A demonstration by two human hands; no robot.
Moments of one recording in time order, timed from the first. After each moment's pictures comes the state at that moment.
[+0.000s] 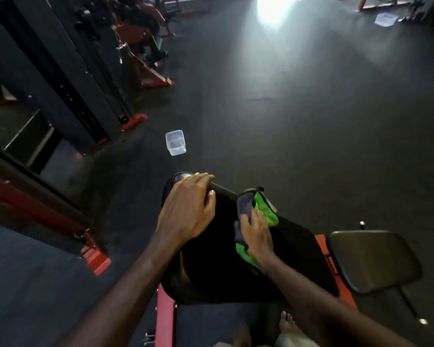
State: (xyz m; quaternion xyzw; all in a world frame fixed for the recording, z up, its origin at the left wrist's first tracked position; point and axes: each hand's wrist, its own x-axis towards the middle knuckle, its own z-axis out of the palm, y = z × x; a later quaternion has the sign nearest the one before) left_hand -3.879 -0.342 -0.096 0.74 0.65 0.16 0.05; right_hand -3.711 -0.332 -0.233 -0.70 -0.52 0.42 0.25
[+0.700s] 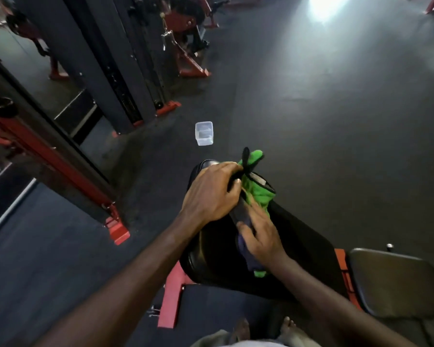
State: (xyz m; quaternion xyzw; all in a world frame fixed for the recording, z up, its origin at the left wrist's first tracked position) left_hand -3.875 -0.344 -0.088 0.71 0.66 0.24 0.09; right_hand -3.714 -0.359 -0.204 -0.40 -0.78 0.32 0.36
